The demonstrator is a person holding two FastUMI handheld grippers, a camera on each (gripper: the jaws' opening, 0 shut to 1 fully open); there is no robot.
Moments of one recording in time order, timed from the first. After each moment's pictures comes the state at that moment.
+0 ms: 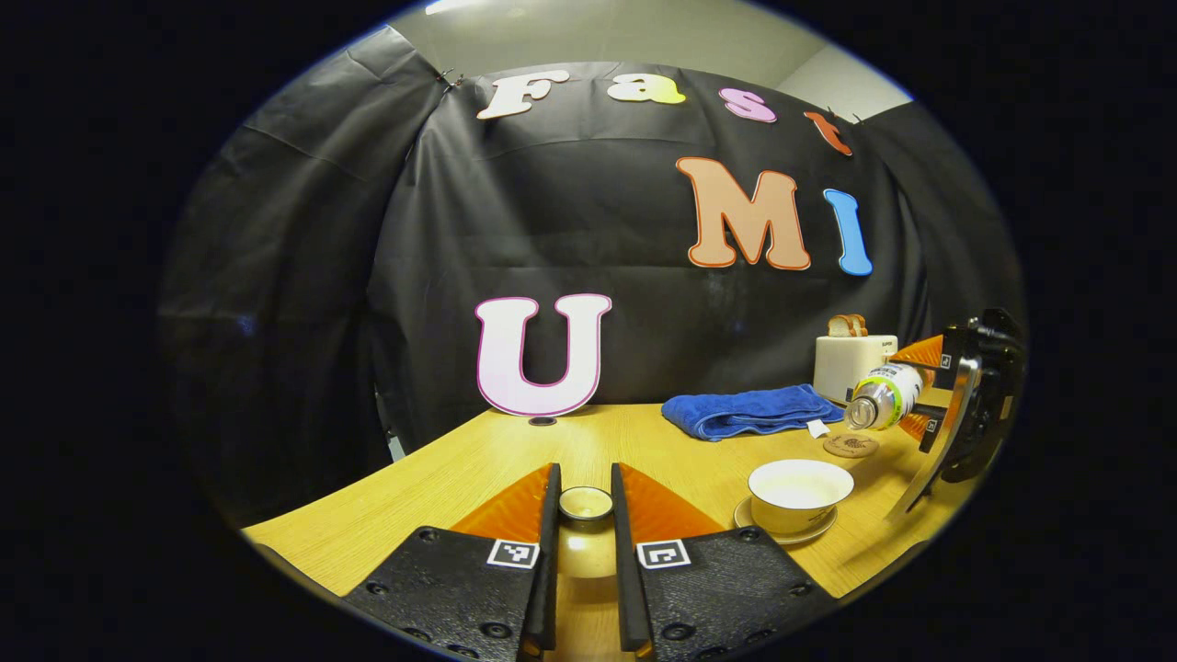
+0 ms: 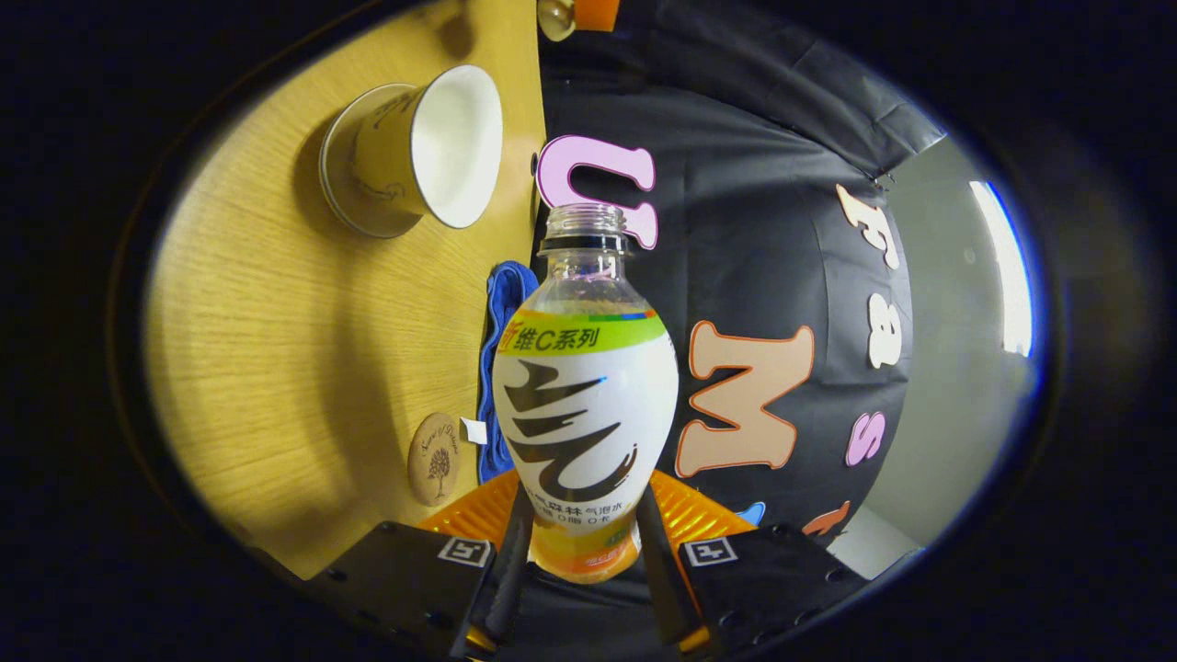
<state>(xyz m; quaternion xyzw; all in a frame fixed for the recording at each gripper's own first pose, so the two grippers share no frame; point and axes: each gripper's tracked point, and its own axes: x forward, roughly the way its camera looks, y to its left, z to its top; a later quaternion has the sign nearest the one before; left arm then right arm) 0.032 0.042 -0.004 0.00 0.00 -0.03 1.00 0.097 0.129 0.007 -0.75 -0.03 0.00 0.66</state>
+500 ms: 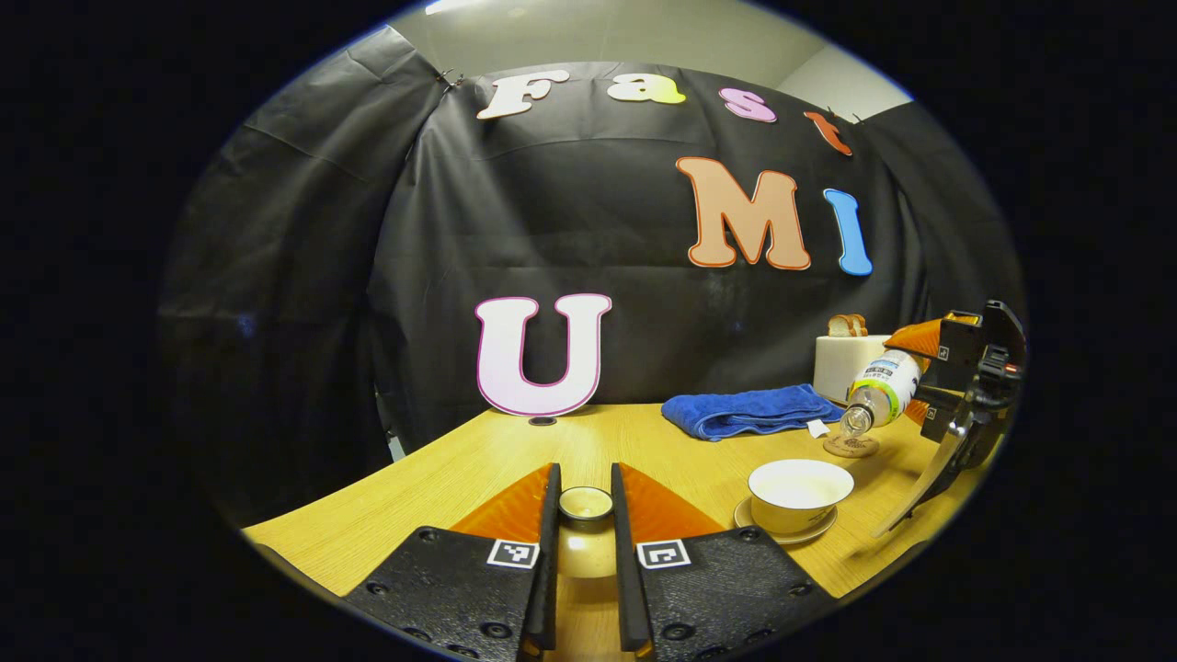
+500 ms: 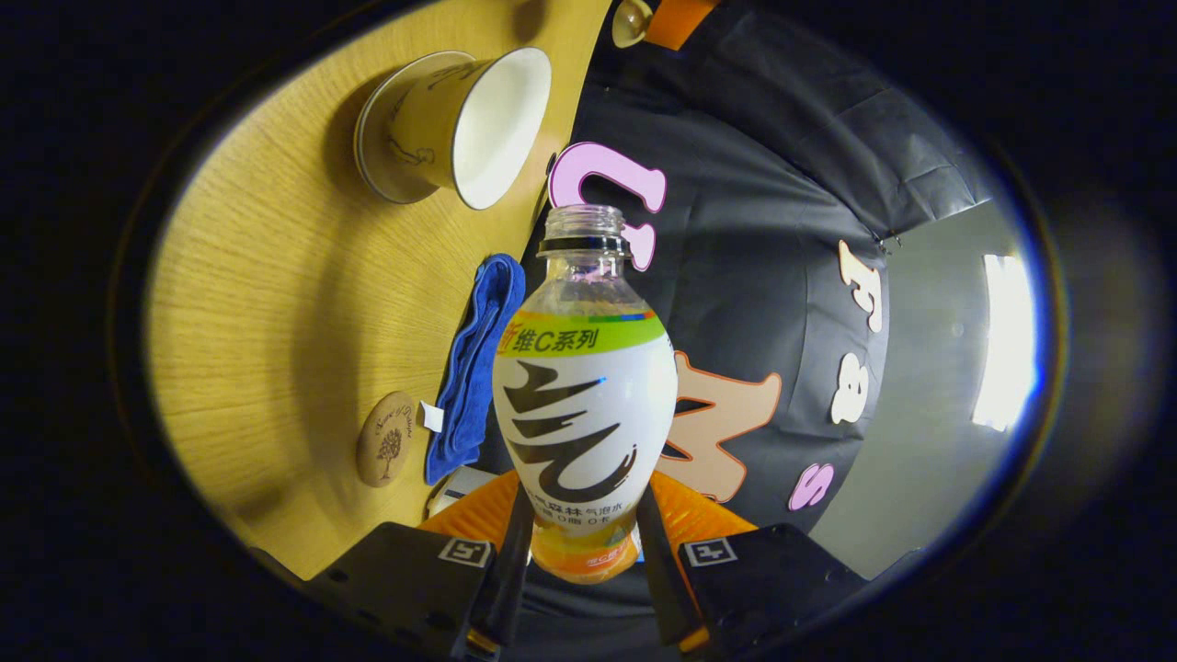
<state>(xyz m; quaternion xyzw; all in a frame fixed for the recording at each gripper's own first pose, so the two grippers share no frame) 0.032 0.042 -0.003 0.00 0.00 -0.03 1.00 0.091 0.142 0.020 -0.81 -0.09 -0.02 0.58</state>
